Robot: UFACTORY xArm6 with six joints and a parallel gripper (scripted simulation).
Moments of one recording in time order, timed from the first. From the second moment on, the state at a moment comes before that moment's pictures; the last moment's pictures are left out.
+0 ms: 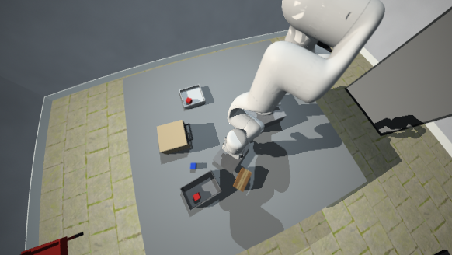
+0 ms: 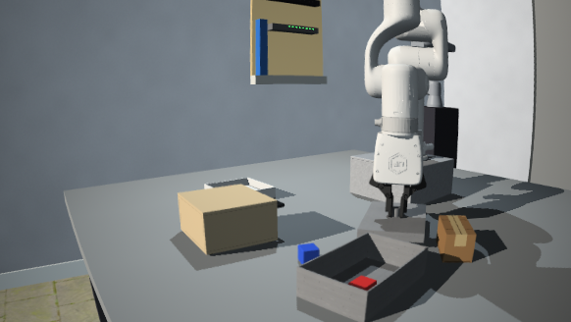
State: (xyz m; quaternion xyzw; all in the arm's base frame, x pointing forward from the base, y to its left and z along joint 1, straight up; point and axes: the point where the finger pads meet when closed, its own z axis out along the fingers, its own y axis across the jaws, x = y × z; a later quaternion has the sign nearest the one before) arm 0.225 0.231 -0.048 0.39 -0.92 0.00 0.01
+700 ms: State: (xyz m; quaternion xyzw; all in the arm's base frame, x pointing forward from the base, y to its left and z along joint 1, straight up) arm 0.226 0.231 -0.061 0.39 -0.92 0.00 0.01
